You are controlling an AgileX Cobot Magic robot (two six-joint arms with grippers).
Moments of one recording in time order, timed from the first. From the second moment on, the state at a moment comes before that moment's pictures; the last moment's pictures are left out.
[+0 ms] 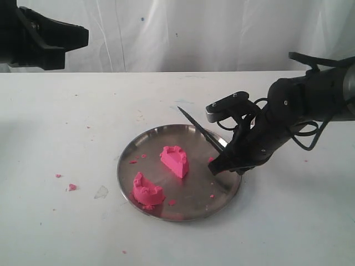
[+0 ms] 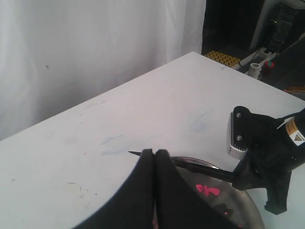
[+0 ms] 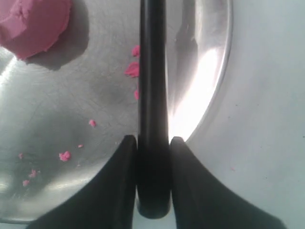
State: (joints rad) left arm -0.16 1.13 -0.92 -1.31 0.52 1.39; right arm 0.42 1.77 -1.01 0.11 0.48 -0.25
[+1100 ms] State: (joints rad) left arm -0.16 1.13 -0.92 -1.30 0.53 1.39; right arm 0.42 1.83 -1.01 0.27 0.47 -0.39
